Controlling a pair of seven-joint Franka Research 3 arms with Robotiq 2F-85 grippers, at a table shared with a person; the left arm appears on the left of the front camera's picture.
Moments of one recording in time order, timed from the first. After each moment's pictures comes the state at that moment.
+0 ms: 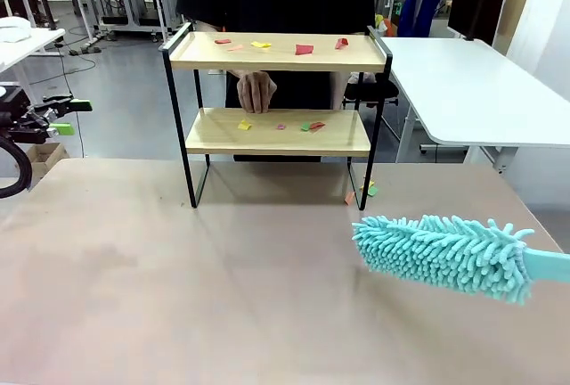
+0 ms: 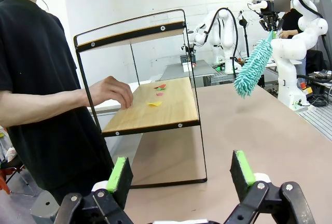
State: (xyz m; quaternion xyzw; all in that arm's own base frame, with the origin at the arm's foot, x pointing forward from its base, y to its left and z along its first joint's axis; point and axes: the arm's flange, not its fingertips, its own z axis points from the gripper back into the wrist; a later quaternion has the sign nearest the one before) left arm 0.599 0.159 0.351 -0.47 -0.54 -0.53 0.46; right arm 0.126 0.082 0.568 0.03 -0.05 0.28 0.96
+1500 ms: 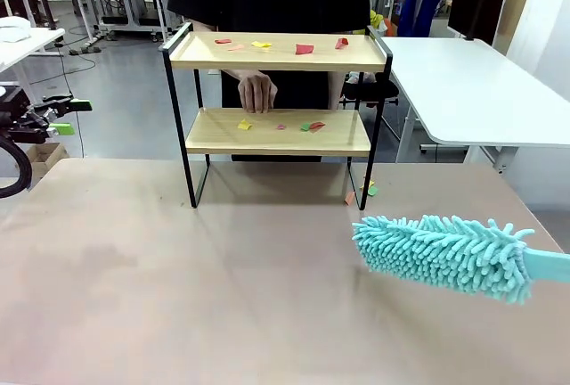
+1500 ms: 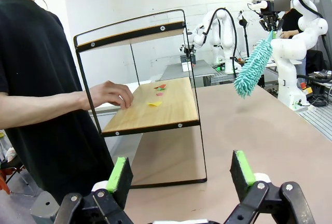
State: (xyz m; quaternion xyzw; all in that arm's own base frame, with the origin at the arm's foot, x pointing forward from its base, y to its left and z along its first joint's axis) left arm 0.599 0.159 0.351 -0.47 -0.54 -0.53 0.46; right arm 0.127 0.081 0.568 0.03 -0.05 0.28 0.96
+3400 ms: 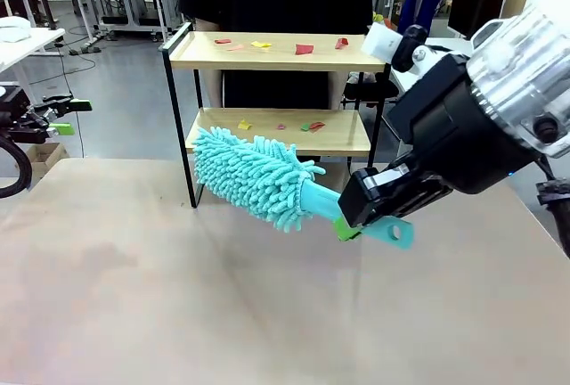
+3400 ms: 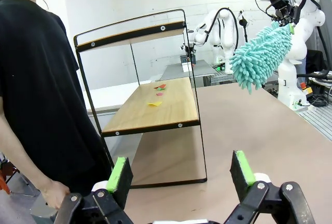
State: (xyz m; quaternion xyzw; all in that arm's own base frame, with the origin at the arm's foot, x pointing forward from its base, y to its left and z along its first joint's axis) left arm 0.599 0.159 0.351 -0.47 -0.54 -0.53 0.46; right arm 0.160 0.257 0.569 0.24 -0.16 0.23 0.93
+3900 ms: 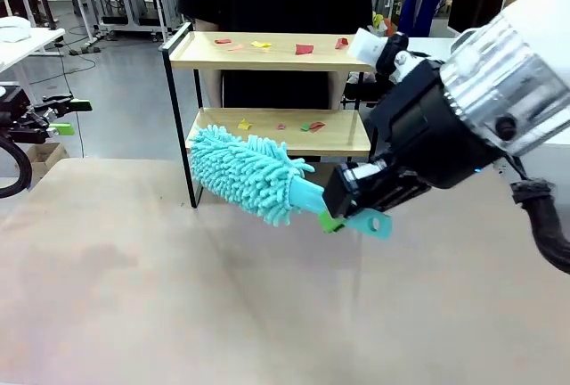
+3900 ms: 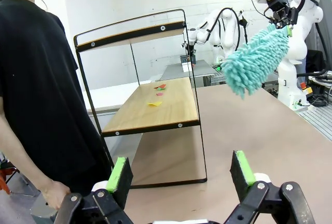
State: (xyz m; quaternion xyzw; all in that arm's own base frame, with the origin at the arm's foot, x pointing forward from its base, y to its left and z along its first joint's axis) left arm 0.599 0.159 0.351 -0.47 -0.54 -0.53 0.46; right arm 0.185 0.271 0.557 0.26 -0.17 0.21 0.93
